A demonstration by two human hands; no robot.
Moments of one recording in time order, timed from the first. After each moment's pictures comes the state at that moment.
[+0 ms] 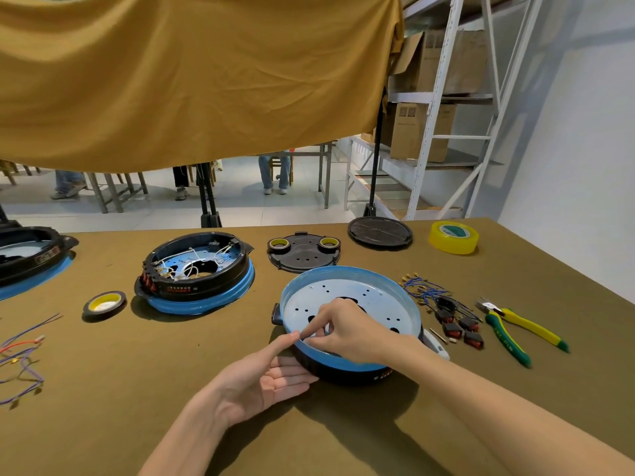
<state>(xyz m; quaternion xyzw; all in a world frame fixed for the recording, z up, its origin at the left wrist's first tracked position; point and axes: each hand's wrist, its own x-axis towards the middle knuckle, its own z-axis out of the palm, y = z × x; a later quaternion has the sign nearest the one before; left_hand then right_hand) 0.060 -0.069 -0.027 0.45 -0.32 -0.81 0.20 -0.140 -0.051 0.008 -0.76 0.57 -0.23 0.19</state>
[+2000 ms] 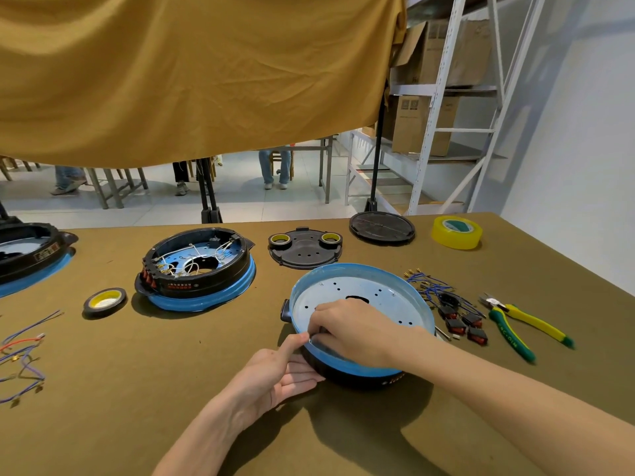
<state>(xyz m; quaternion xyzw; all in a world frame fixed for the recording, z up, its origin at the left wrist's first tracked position) 0.041 -0.063 -0.037 0.48 -0.41 -0.74 0.23 -0.131 -0.030 0.038 -0.84 0.54 -0.07 0.02</state>
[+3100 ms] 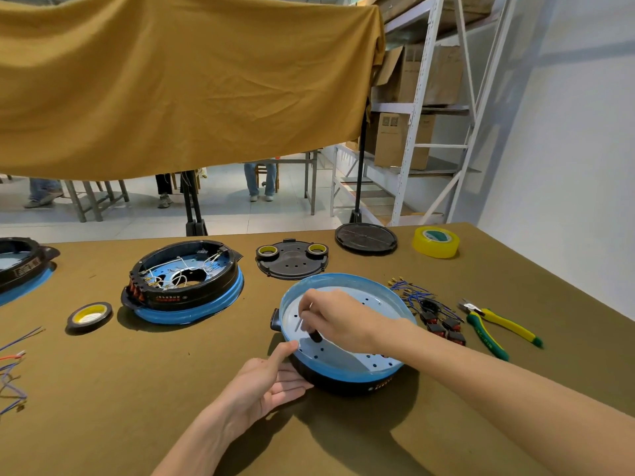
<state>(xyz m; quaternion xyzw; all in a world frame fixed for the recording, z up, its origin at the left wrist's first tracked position) 0.040 -0.064 -0.040 0.48 -0.40 -0.75 0.23 -0.137 -0.038 0.048 -0.78 0.59 -0.18 0.14</state>
